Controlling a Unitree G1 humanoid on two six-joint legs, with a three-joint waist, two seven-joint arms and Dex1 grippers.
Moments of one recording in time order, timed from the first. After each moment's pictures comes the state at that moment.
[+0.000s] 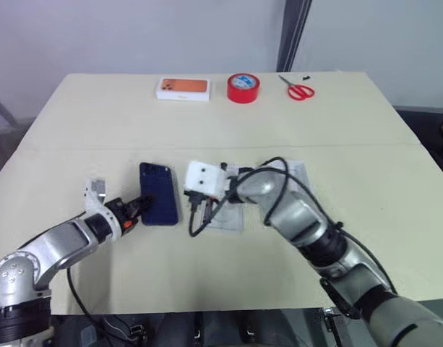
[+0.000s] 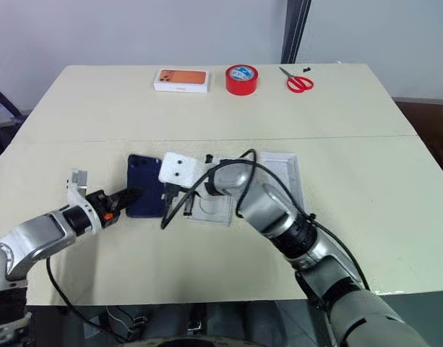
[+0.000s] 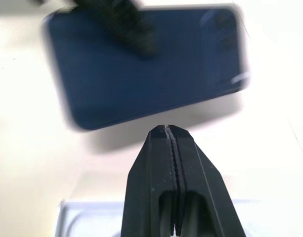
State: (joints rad) left arm -0.17 0.55 0.39 -0.20 -1.94 1.00 0.41; right arm -0.73 -0.35 0.51 -0.30 -0.07 0.81 0.88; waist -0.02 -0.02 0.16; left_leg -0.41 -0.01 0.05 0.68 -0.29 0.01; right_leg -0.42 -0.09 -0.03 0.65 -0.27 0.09
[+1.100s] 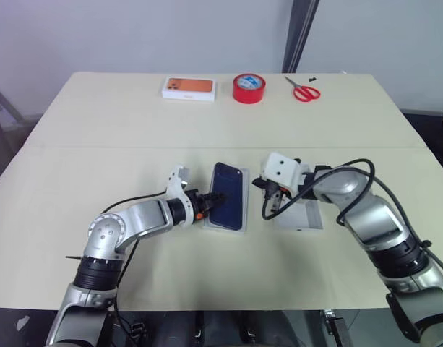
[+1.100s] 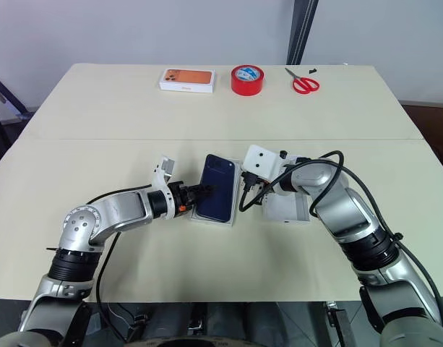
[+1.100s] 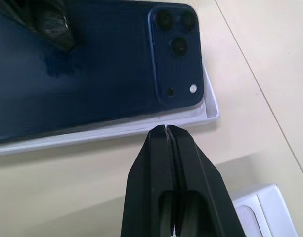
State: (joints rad) left arm -0.40 0.38 -0.05 -0.08 -1.85 0.98 0.50; right arm -0.57 -0.68 0.31 -0.27 -0.02 0.67 0.88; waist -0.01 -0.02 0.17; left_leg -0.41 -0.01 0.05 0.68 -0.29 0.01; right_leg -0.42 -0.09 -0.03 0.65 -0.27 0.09
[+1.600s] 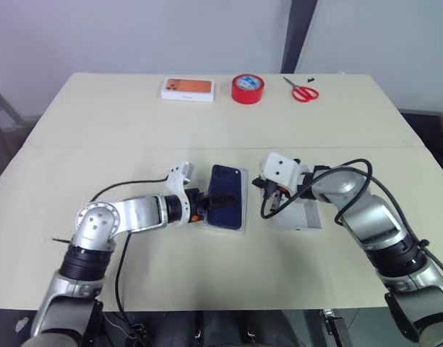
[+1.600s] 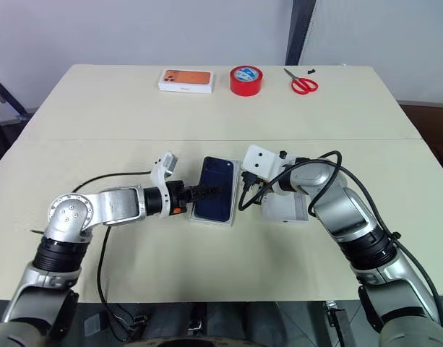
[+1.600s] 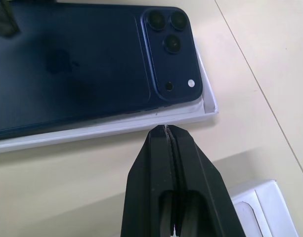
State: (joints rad) left arm -0.51 0.56 -0.09 -0.17 -1.69 1.14 0.36; right arm -0.57 -0.68 0.31 -0.26 -0.02 0.67 0.88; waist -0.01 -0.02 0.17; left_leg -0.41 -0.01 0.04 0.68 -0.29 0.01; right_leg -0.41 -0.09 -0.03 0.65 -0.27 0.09
